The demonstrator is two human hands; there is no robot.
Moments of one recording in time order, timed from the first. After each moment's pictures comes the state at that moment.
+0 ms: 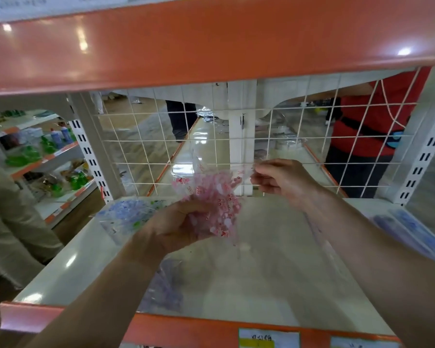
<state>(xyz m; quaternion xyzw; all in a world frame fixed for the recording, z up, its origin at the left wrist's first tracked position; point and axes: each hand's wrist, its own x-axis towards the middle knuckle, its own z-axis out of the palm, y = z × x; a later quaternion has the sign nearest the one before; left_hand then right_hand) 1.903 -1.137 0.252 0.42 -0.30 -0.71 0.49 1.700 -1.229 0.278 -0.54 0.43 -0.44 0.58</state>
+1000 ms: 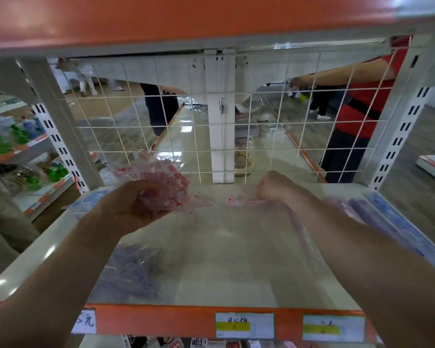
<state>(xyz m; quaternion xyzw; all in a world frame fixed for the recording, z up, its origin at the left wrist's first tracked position) 1.933 -1.139 0.262 0.51 -0.22 -0.61 0.56 1.677 -1.278 0.215 -0.73 0.64 -0.09 0.23</state>
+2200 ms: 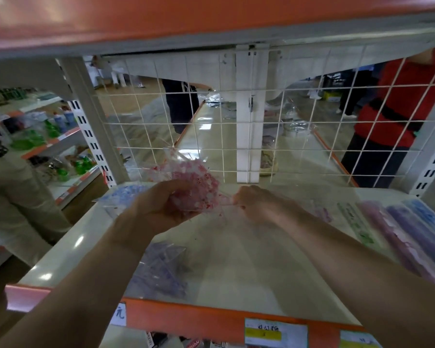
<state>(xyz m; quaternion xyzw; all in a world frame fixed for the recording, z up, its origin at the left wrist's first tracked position) 1.929 -1.138 0.258 0.50 -0.21 -0.64 0.55 1.752 -1.243 0.199 -0.90 0.43 0.04 0.06</state>
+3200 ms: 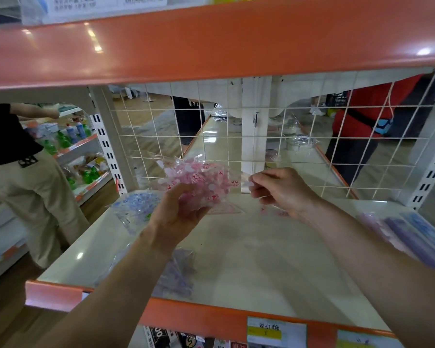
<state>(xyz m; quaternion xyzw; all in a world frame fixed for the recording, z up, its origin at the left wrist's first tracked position) 1.917 -1.133 0.248 0.35 -0.18 -0.63 0.67 1.721 -1.198 0.271 -0.63 0.43 -0.39 0.52</state>
